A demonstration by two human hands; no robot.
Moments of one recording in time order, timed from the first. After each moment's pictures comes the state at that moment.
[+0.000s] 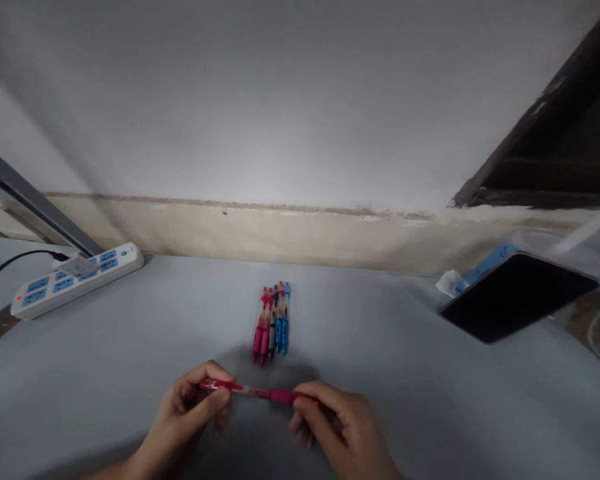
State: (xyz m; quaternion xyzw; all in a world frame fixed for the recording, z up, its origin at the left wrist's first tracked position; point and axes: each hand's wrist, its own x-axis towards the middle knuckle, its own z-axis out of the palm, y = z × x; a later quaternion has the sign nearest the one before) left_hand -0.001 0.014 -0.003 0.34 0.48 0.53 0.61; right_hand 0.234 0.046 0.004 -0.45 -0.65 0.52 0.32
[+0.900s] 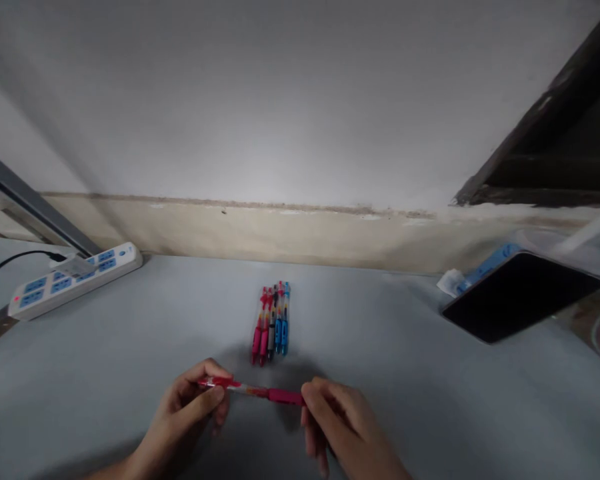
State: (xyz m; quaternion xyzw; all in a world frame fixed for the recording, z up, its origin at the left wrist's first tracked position) left_hand -0.001 0.017 0.000 0.32 0.47 0.53 0.62; right_hand 0.233 0.051 0.013 -0.46 -0.52 0.67 0.27
